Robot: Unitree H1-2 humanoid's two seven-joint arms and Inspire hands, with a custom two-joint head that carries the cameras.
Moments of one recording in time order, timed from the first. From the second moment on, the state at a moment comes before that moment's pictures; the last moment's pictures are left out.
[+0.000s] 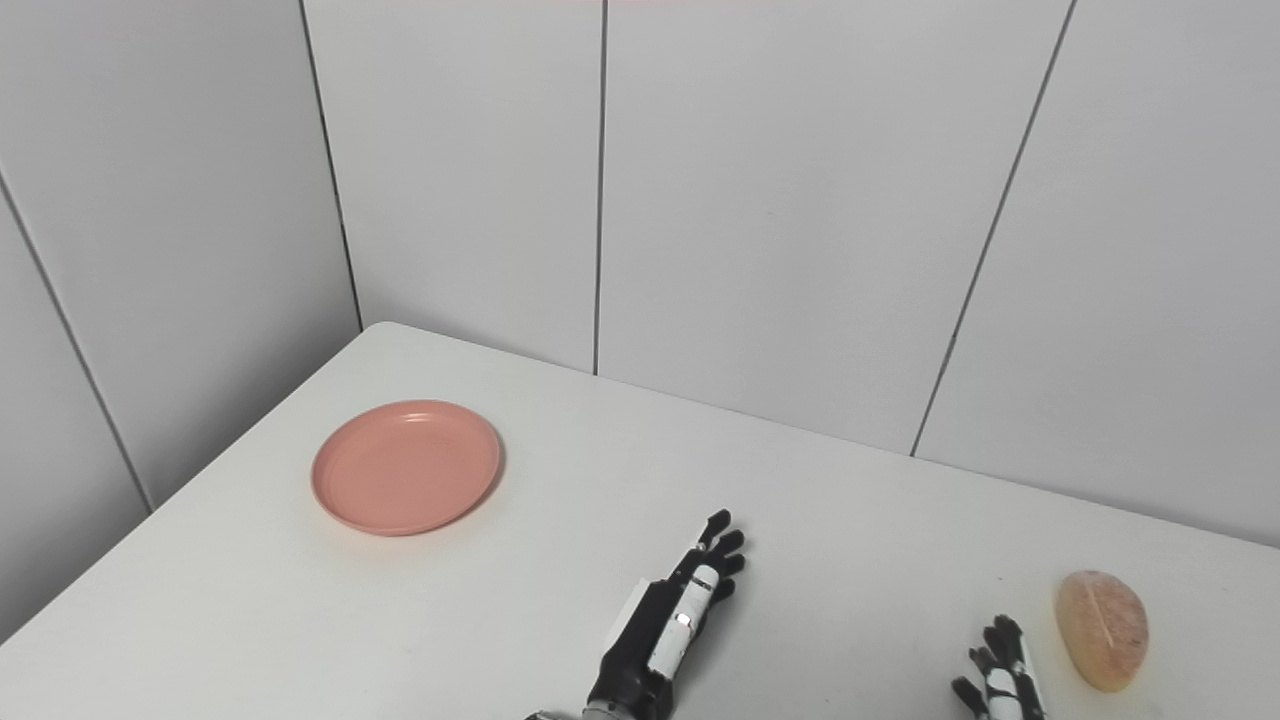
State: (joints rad) left arm -0.23 -0.18 -0.12 0.20 0.05 -0.06 0.03; right arm -0.12 -0.06 -0.02 0.03 0.07 -0.06 0.07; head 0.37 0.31
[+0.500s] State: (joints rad) left arm -0.22 -0.16 -0.10 0.14 0.02 -0.02 0.02; right arm -0.12 -0.06 -0.01 0.03 0.07 -0.06 0.07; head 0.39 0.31
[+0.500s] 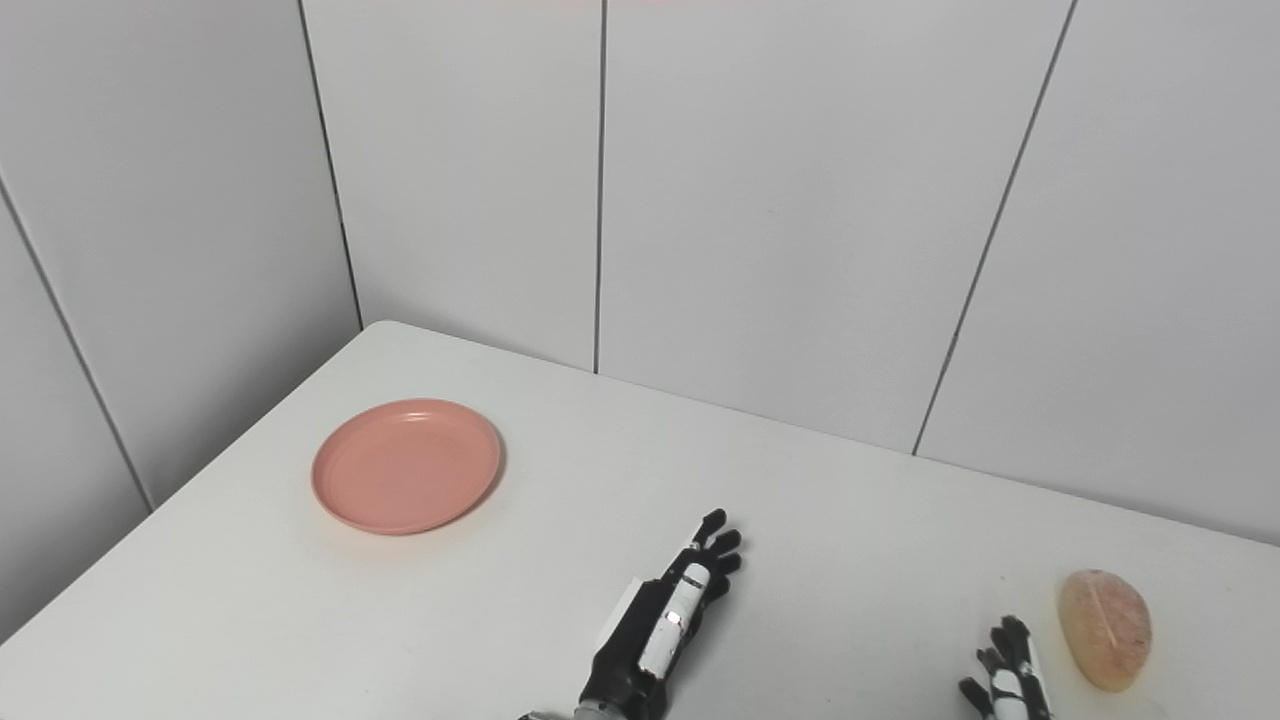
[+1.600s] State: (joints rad) left arm -0.42 0.07 0.10 -0.13 -0.04 0.20 0.00; right arm -0.13 -0.06 -0.01 0.02 0.09 -0.04 0.07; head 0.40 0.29
